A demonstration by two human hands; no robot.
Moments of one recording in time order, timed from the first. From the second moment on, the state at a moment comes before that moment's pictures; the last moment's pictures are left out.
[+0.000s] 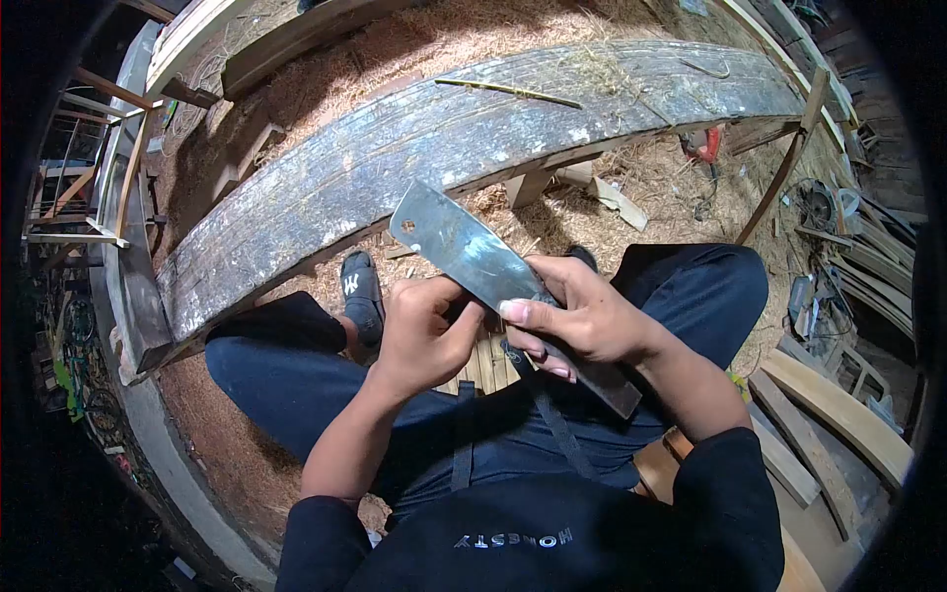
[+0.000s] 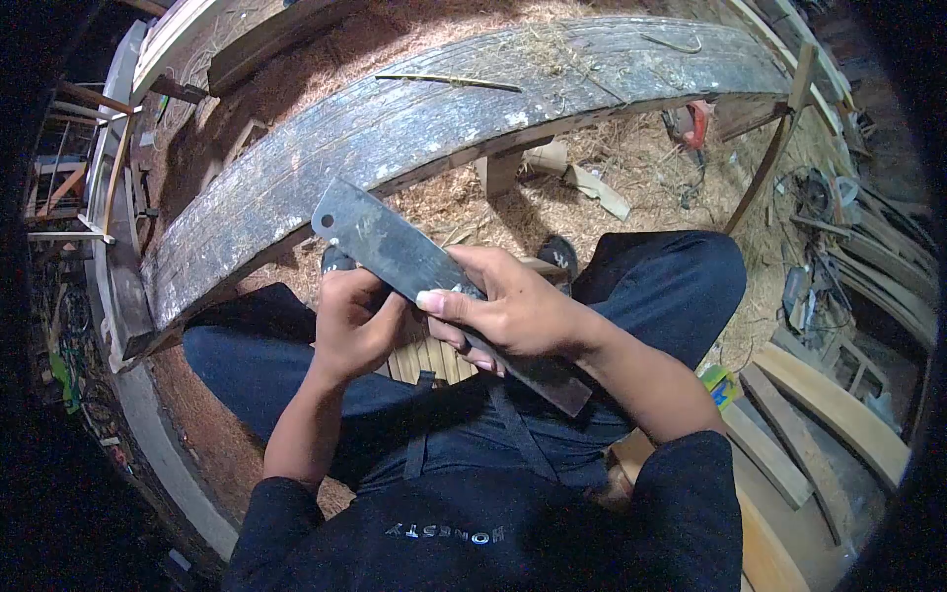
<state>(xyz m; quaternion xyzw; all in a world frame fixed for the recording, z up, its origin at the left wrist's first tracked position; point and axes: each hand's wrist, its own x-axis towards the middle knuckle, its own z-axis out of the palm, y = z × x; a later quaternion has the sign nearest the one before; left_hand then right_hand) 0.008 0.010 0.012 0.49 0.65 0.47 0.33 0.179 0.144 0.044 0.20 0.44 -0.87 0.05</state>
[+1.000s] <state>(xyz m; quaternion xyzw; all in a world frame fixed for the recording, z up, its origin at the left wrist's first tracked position) 0.011 0.013 0.018 0.52 0.65 0.45 0.31 0.178 0.143 0.041 0.20 0.44 -0.87 0.05</state>
